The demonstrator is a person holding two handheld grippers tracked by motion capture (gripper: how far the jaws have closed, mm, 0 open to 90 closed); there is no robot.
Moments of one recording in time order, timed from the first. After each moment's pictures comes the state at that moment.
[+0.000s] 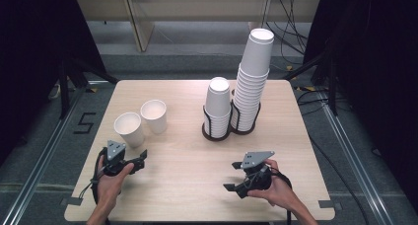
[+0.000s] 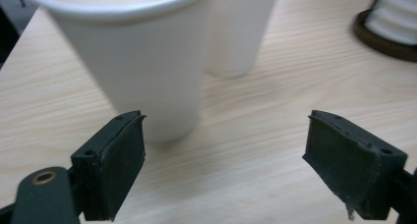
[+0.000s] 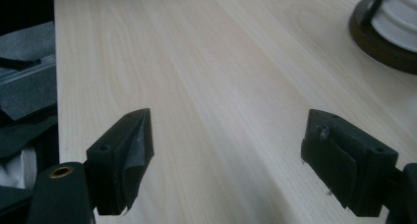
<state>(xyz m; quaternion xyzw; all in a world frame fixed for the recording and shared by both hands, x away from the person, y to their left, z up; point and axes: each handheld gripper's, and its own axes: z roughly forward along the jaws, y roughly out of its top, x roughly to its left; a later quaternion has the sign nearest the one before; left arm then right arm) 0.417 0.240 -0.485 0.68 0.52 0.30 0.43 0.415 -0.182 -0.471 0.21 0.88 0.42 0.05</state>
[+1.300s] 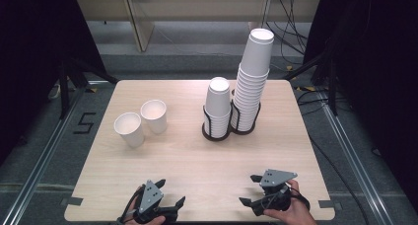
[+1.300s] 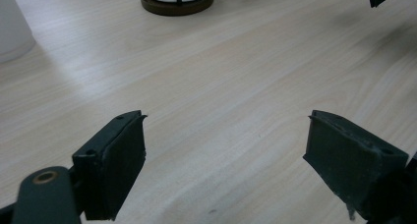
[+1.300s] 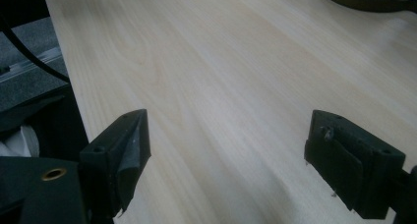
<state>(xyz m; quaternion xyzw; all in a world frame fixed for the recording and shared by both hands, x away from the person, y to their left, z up) 0.316 0.145 -0.495 0.77 0.38 0.20 0.46 0.362 -0.224 -0.479 0.26 0.87 0.42 0.08</state>
